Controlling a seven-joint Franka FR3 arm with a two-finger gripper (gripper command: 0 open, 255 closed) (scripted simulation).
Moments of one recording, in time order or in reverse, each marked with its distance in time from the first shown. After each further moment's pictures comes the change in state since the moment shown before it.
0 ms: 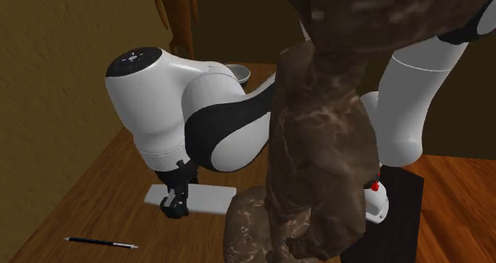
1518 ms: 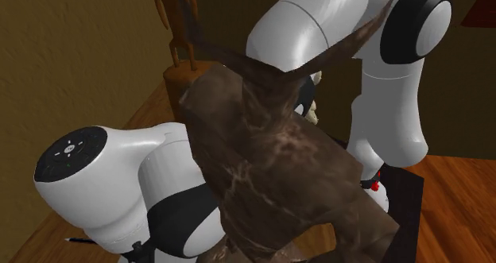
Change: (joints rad) arm 0.153 0.326 0.019 0.242 -0.175 0.066 0.271
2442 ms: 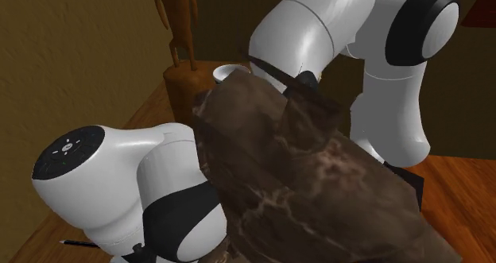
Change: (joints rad) arm 0.062 -0.015 -0.063 0.001 0.082 -0.020 -0.031
